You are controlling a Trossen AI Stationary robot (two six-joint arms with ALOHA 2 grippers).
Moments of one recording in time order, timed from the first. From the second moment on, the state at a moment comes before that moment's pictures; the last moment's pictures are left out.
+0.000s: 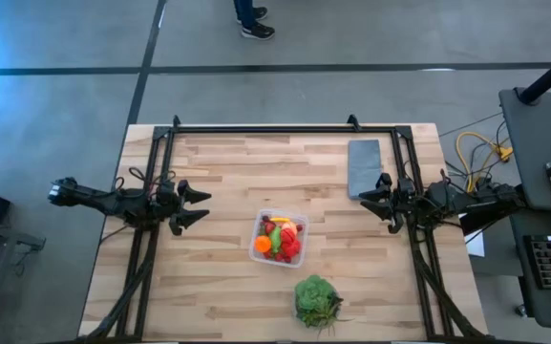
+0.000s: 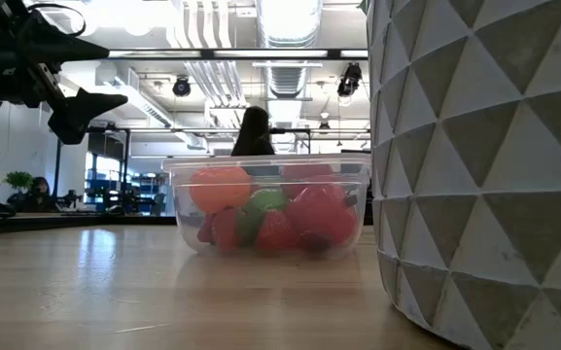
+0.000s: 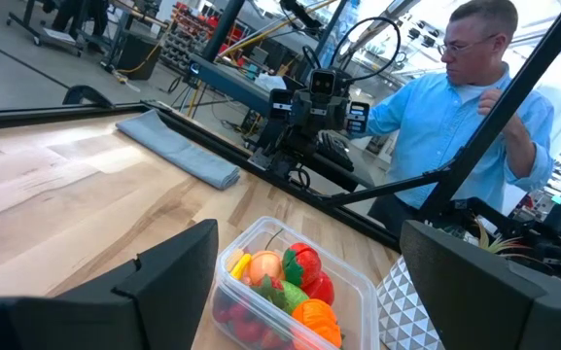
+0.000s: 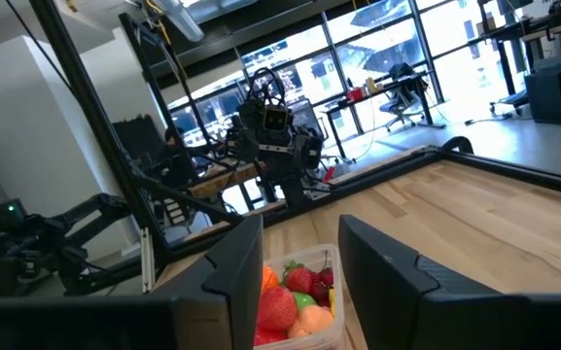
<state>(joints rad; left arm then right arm) -0.26 0.07 0.00 0.07 -0.37 -0.49 0.16 0.01 0.01 0.15 0.21 0.34</state>
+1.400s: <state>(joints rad) -0.26 0.07 0.00 0.07 -0.37 -0.49 0.16 0.01 0.01 0.15 0.21 0.34</state>
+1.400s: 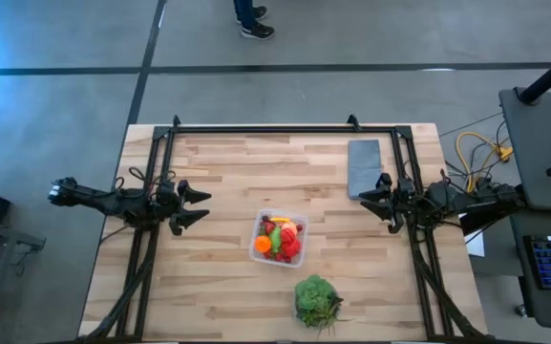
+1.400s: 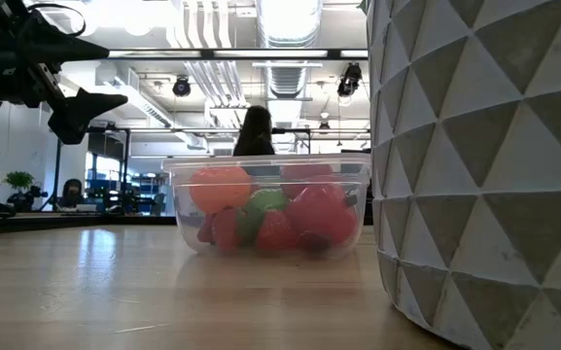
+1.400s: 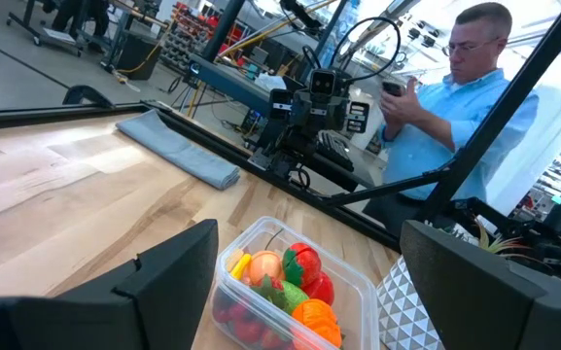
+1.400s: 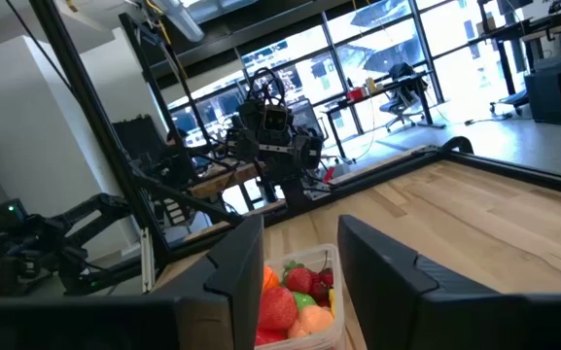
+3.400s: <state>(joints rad) -0.26 0.07 0.00 0.07 -0.37 -0.49 0.16 0.01 0.01 0.15 0.21 0.34</state>
